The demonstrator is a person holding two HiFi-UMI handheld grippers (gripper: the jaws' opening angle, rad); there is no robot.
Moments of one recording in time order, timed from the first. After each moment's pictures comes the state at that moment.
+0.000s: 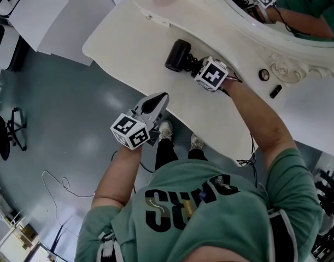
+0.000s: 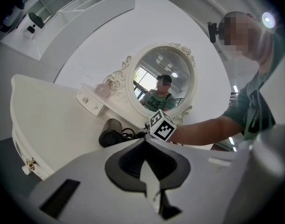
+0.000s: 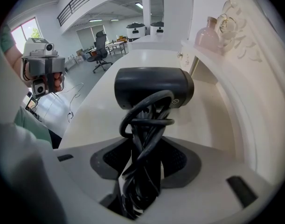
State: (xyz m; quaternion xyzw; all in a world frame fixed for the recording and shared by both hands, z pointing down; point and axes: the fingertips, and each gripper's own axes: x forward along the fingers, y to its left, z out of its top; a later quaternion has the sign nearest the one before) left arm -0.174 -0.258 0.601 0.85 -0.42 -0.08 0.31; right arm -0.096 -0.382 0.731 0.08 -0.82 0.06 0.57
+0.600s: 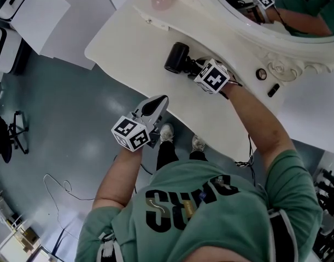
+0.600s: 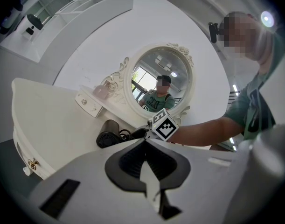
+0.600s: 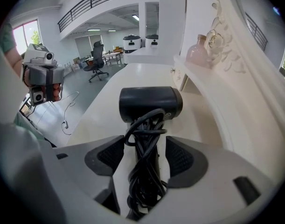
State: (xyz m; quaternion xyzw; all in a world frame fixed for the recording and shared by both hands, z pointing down) left arm -0.173 -0.249 0.591 0.85 -0.42 -0.08 0.31; right arm -0.104 -0.382 0.704 0.12 -0.85 0.06 0.51
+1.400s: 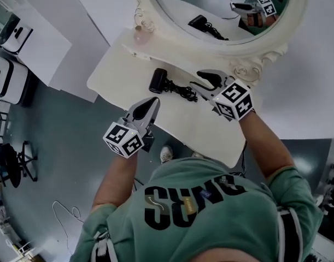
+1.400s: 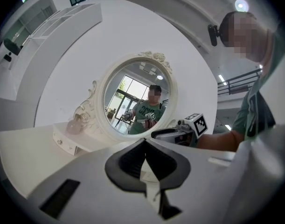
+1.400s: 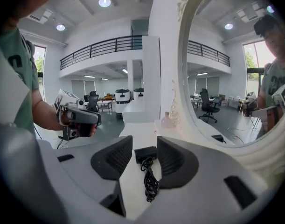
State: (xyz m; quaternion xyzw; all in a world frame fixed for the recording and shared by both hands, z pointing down) left arm -0.128 -0.261 0.428 0.89 -0.41 -0.08 0.19; right arm -0.025 -0.342 0.437 0.22 -0.95 0.06 0.23
